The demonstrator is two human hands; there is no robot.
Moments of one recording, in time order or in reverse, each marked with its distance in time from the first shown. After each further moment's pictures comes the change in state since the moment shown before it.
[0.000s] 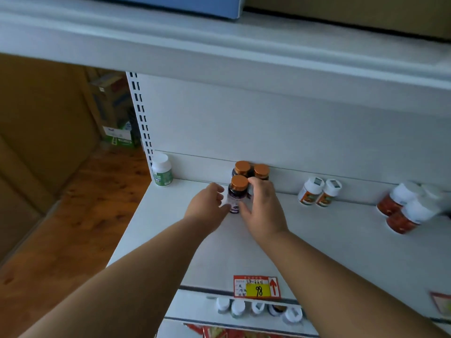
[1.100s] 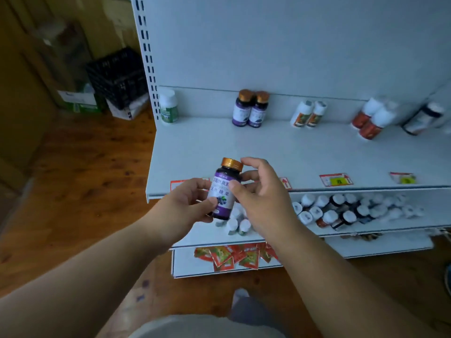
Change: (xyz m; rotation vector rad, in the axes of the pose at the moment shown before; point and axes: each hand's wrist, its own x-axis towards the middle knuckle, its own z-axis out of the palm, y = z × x) left_hand -0.197 -0.080 -0.103 -0.489 -0.488 -0.005; right_hand -0.175 -0.145 -0.024 0.555 -0.057 0.464
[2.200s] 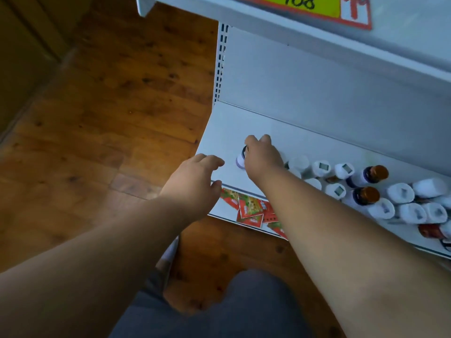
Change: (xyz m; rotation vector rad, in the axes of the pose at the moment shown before) left_hand 0.096 -0.289 0.040 0.646 0.370 -0.223; right_hand 0.148 0.333 0.205 -1.051 -0.492 -0.111
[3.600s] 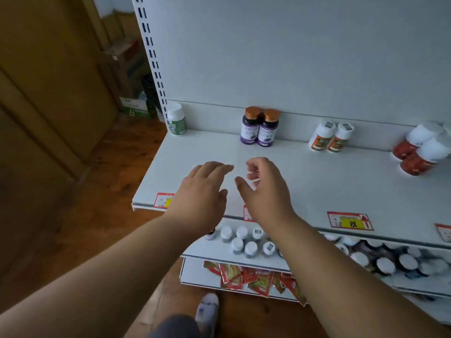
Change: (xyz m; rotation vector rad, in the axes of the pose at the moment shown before) left_hand -0.064 0.274 -0.187 0.219 0.292 0.368; right_hand -0.194 0.045 -0.326 0.742 0.543 -0.125
